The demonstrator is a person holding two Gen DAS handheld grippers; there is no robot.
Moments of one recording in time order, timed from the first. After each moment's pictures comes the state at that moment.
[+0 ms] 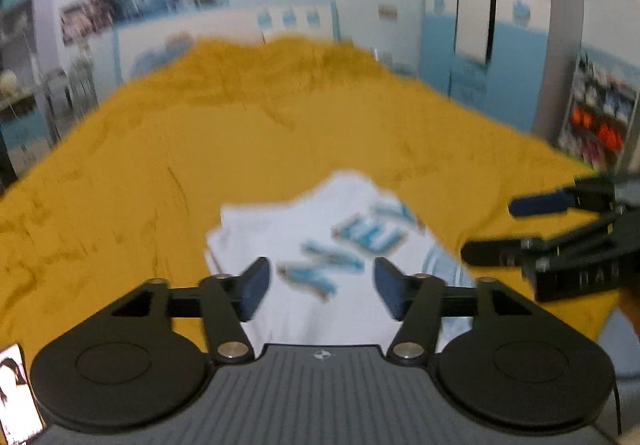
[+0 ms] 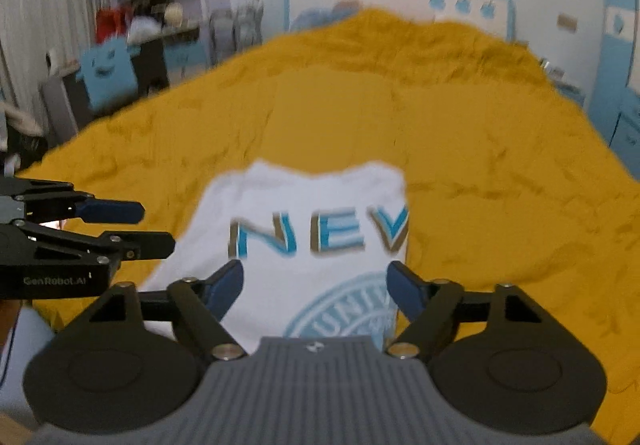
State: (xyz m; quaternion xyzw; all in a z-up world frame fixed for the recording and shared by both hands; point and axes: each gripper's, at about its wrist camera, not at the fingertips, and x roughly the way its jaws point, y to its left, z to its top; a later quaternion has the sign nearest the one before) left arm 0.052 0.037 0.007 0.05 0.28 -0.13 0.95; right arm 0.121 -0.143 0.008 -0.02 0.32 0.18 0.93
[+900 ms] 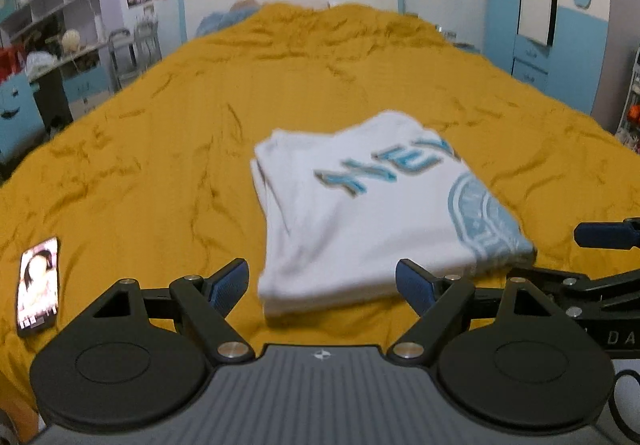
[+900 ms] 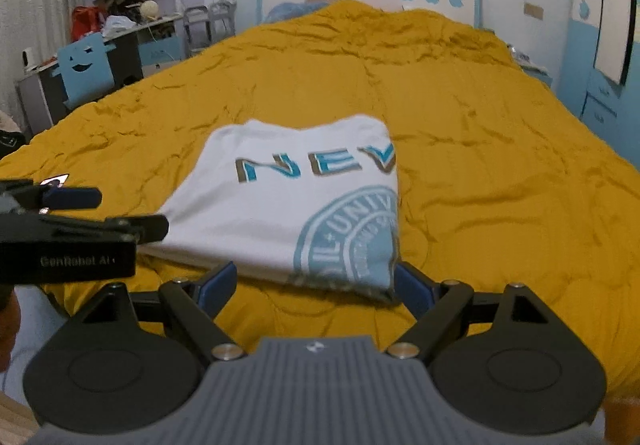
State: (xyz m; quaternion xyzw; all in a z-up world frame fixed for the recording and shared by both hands) left arm -0.005 0.023 -0.041 0.03 0.34 -0.02 0.94; right arm 0.043 -0.141 -0.031 -0.02 0.35 0.13 0.93
